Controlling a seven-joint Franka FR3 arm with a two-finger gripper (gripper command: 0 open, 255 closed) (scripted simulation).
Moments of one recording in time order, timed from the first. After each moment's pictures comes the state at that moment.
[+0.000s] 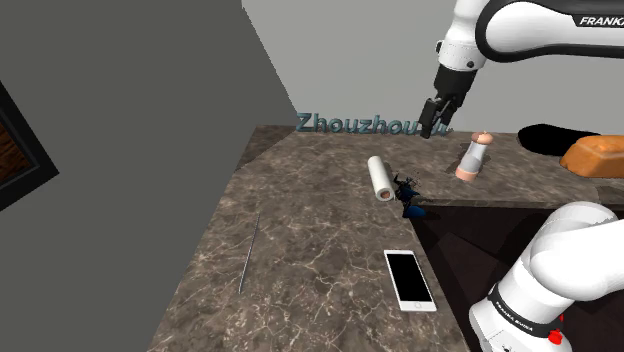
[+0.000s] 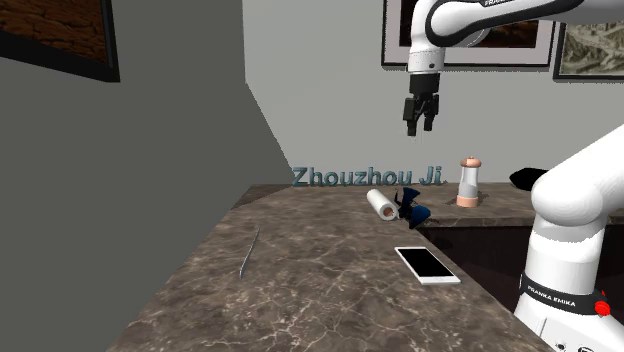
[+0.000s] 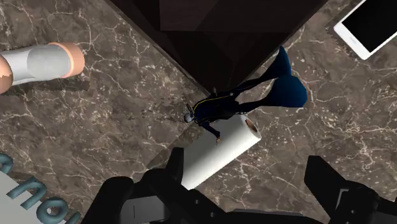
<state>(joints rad) -0.02 -0.77 0.04 -2.34 -0.12 1.66 0.04</state>
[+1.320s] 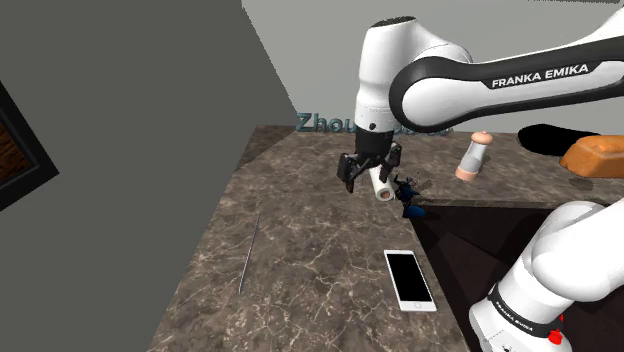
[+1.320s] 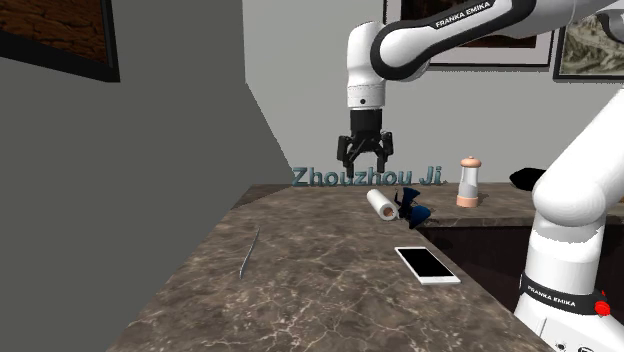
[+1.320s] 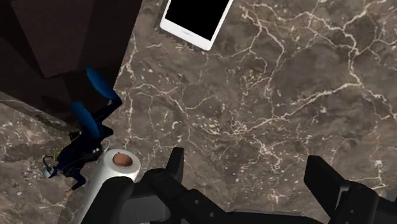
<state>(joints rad) 0.01 -0.48 0.43 -2.33 0.11 1.87 0.67</state>
